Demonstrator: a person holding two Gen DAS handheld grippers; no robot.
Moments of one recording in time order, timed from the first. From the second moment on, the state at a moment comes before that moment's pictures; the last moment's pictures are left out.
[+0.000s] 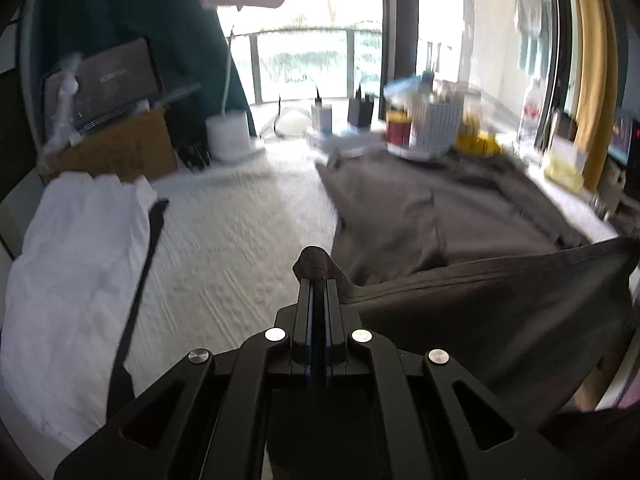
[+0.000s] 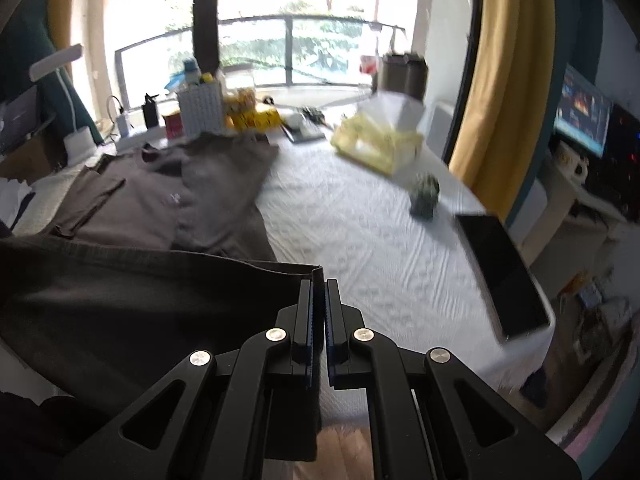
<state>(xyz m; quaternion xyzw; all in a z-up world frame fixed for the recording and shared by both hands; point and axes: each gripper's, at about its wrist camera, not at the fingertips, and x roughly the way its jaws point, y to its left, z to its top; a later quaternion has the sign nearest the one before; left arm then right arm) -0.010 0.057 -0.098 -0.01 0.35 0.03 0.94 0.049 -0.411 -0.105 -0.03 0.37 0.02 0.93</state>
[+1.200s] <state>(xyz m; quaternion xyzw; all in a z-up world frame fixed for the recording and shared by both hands) 0.049 0.067 -0.017 -0.01 0.25 0.08 0.97 0.162 -0.391 -0.036 -0.03 0.27 0.05 0.96</state>
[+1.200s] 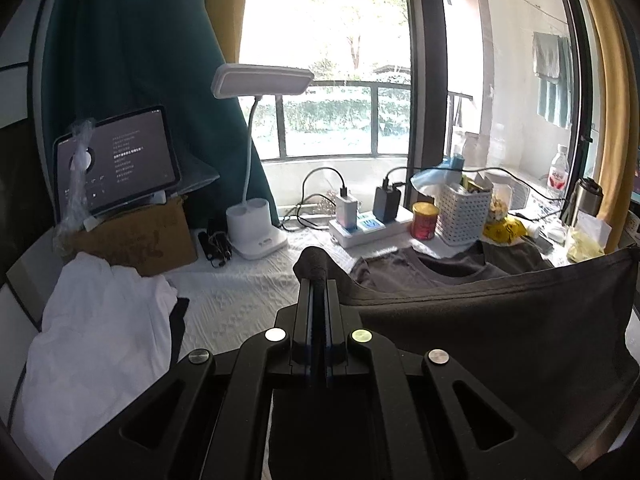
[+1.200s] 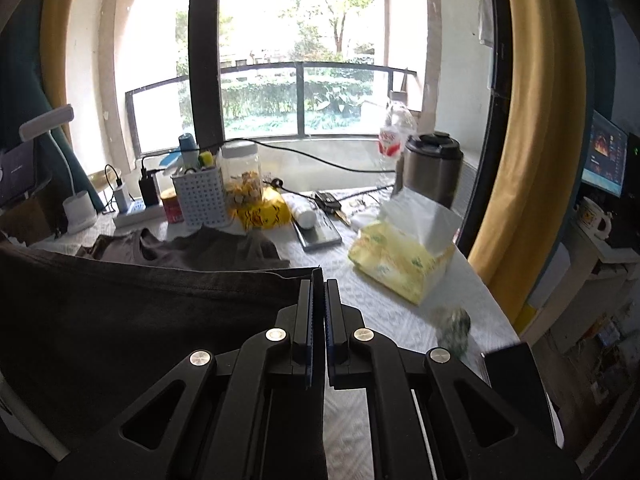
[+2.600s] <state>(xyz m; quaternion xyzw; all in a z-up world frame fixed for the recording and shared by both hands) 0.194 0.077 -0.011 0.05 0.21 0.07 0.97 0.312 -0.369 -0.024 -0.05 0.23 0.07 0.97</state>
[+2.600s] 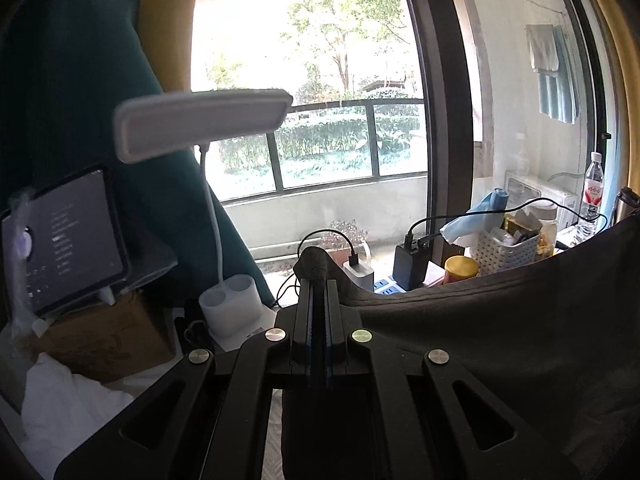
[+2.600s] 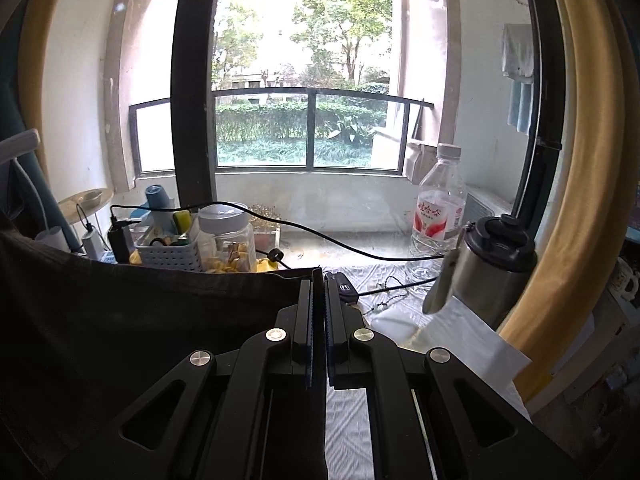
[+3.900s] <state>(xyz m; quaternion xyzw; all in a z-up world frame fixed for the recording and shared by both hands) 0.257 0.131 -0.096 -0.02 0.33 0.10 0.94 0.357 -0.341 -0.086 -0.08 0.30 0.04 0.95</state>
